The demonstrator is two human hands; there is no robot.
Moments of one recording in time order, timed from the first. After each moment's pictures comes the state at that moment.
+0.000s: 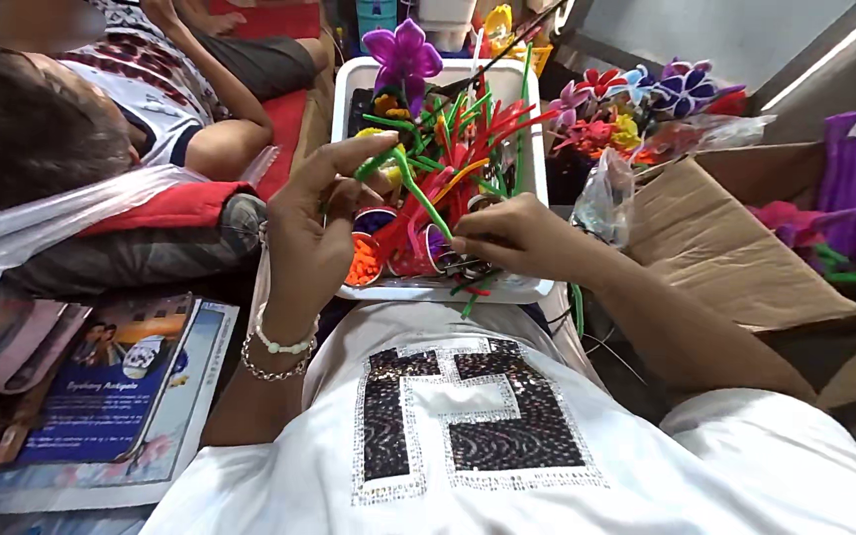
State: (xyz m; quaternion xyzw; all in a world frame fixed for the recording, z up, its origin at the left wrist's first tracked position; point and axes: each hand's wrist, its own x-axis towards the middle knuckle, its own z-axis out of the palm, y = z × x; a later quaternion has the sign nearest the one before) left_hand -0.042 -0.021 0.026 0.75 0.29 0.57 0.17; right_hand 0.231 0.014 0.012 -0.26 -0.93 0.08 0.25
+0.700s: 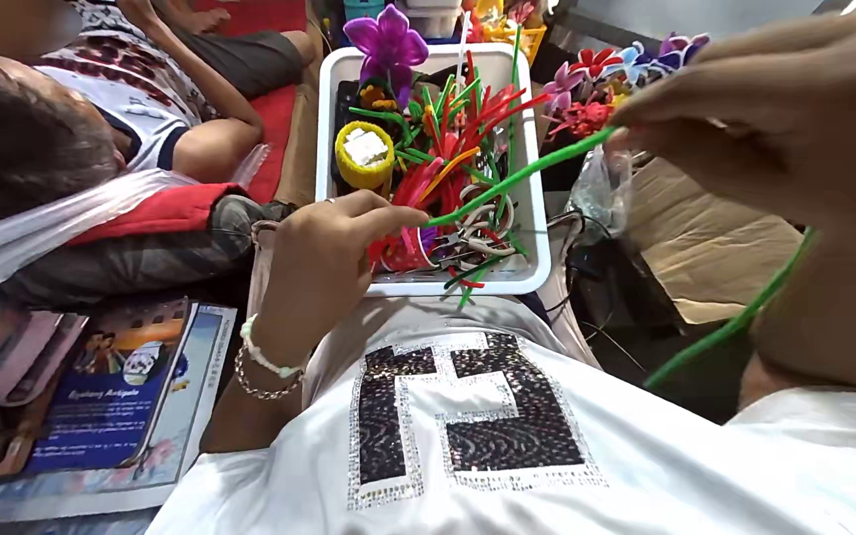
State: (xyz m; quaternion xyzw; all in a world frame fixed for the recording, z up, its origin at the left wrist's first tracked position) left_hand -0.039 -0.023 0.026 0.88 0.34 0.34 -0.06; right_hand 0.301 -0.042 0.122 -0.31 -0.90 -0.19 0.25
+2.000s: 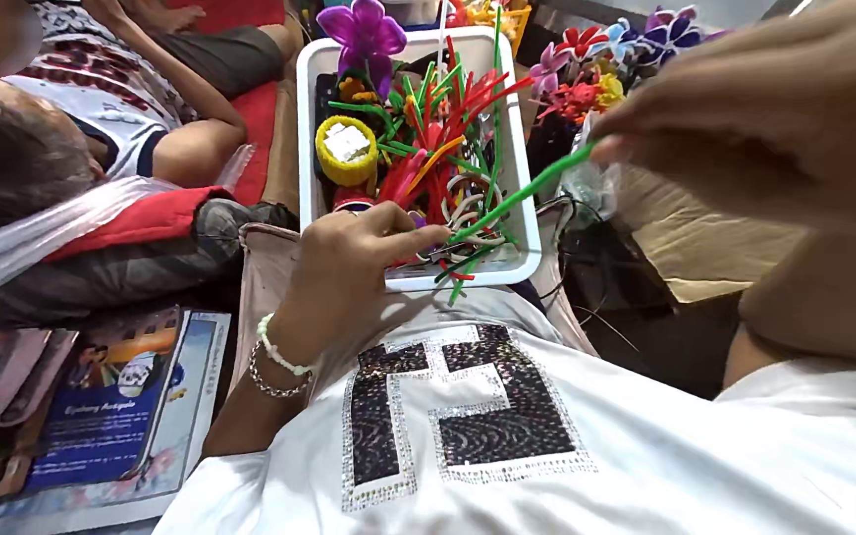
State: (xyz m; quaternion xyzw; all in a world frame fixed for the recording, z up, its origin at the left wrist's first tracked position) left_hand -0.020 -0.020 0.012 0.91 0.27 0.32 -0.06; right_hand 0.293 -0.060 0.126 -0.29 -0.92 -0.15 0.23
